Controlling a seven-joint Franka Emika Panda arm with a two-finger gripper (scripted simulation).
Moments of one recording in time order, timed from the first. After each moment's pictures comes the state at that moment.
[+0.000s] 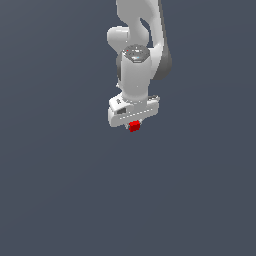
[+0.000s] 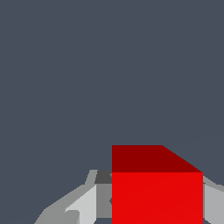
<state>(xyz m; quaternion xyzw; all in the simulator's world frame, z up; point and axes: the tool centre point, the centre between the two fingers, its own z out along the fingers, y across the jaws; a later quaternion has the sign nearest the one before) -0.055 0.023 0.182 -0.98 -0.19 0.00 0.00</state>
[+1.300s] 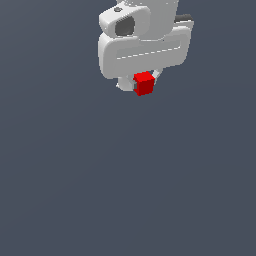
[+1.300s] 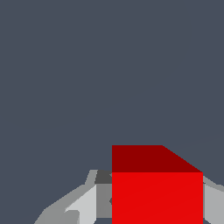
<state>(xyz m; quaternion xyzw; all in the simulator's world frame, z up) 0.004 0.038 0.416 -0.98 -0.19 0.00 0.00</state>
